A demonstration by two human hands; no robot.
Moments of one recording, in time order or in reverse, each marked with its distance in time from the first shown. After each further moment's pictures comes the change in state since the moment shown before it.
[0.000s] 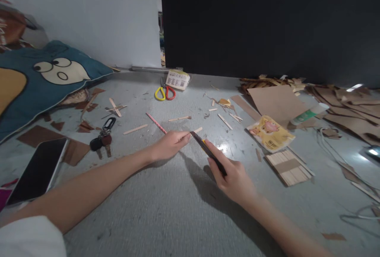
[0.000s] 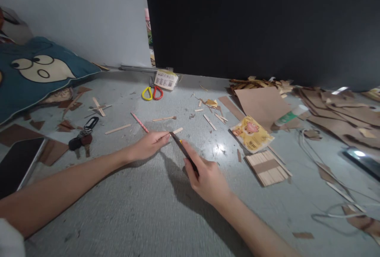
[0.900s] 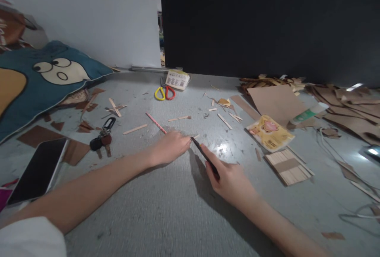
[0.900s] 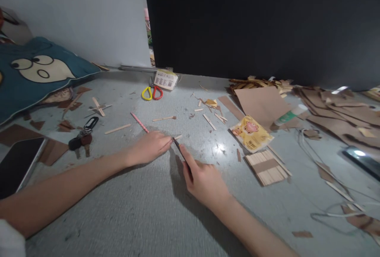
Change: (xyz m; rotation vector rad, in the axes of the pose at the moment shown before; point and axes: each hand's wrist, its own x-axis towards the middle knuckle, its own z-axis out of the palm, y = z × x) left_hand 0.001 0.001 0.006 0.823 -0.067 0.246; right_hand -0.005 0.002 0.008 -0.244 -0.043 -0.087
